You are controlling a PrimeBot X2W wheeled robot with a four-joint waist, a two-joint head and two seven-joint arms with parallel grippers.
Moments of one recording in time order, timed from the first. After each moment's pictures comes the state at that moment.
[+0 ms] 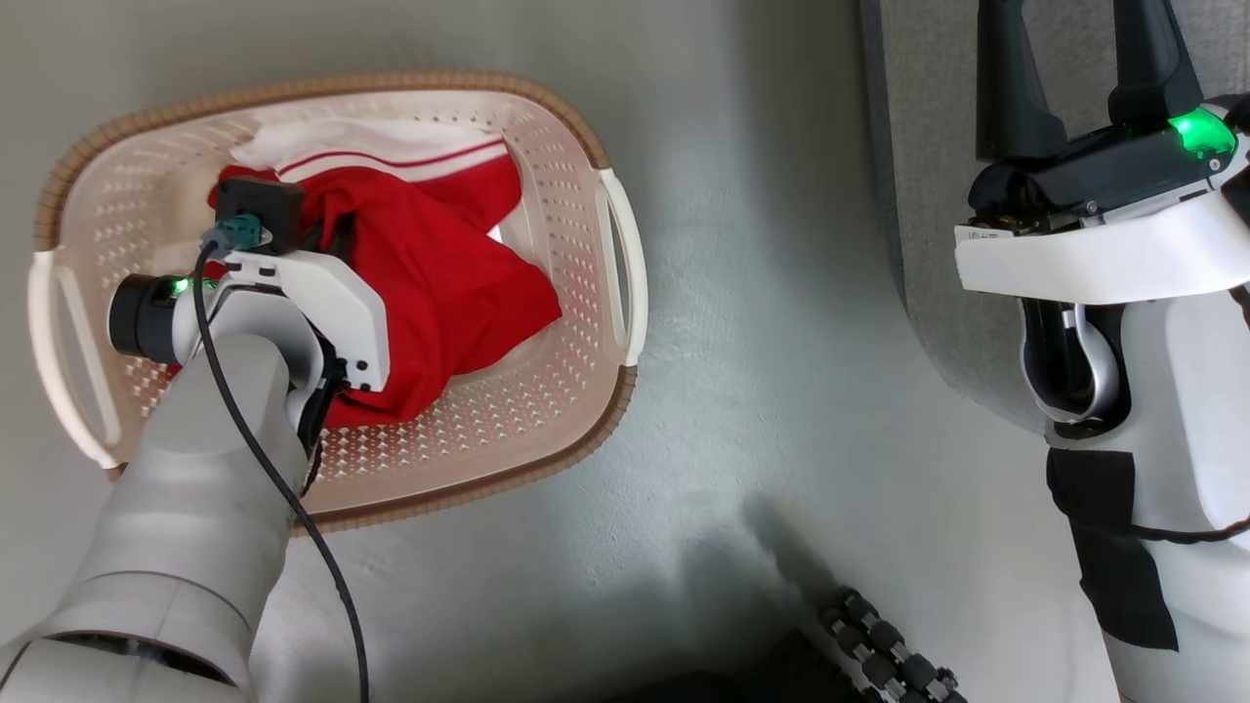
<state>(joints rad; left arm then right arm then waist) -1.01 0.10 -0.44 1.29 -0.37 -0.08 -0.20 -0.71 -0.06 0.16 0.10 0.27 0.13 -0.26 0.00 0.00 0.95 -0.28</state>
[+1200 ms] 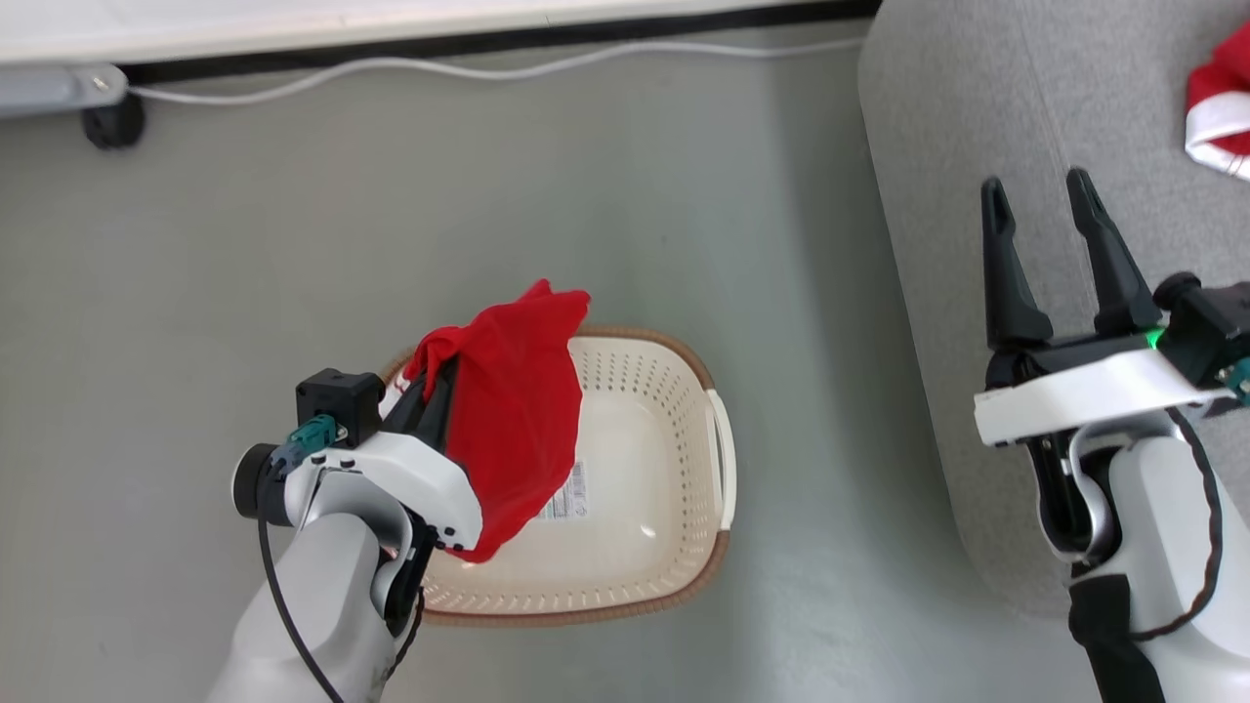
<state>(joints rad) -0.57 0.05 -0.31 0.86 -0.37 -0.10 -0.25 -0.49 -0.10 0.10 0.30 0.28 0.13 -0.26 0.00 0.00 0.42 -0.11</state>
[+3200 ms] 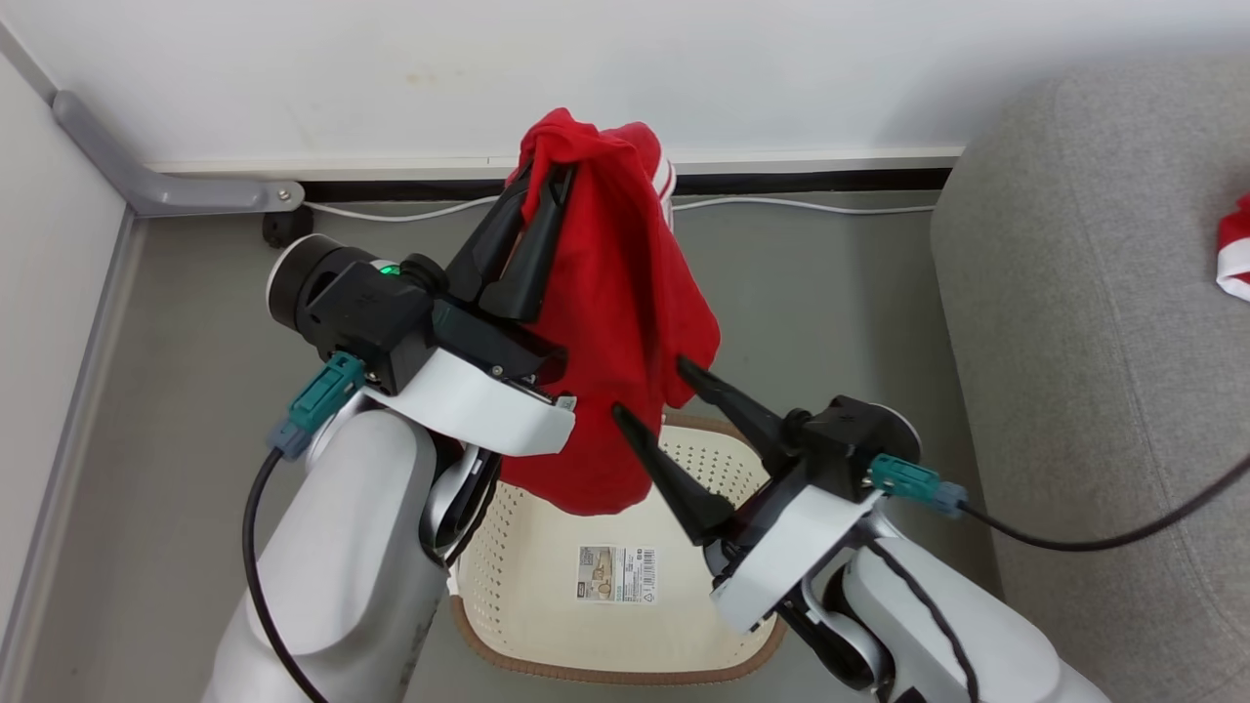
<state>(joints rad) -0.55 0.04 -0.34 0.18 -0.26 -0.12 -0.26 -0.53 -0.11 0.77 0.35 0.54 0.13 -0.26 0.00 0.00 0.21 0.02</state>
